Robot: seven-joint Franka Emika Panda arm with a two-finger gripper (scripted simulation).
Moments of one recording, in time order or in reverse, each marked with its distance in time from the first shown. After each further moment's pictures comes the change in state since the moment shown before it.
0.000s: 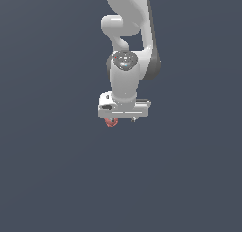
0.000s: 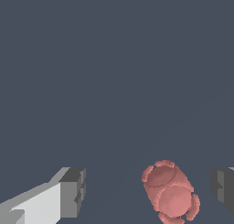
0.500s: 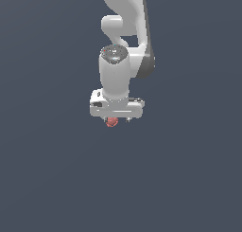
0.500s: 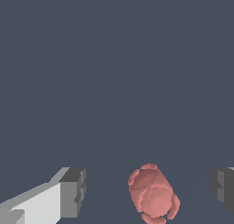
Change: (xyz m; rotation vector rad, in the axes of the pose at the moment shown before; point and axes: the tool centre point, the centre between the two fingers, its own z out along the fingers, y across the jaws) arm 0.010 0.027 -0.017 0.003 0.035 0.054
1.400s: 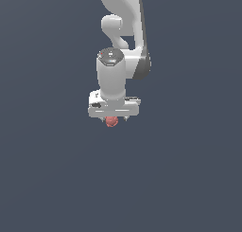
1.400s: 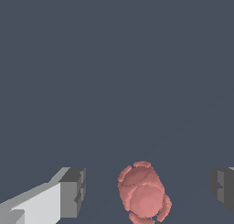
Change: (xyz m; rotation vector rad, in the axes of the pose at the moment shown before) arm -0.013 0.011 0.013 0.000 -0.002 -0.088
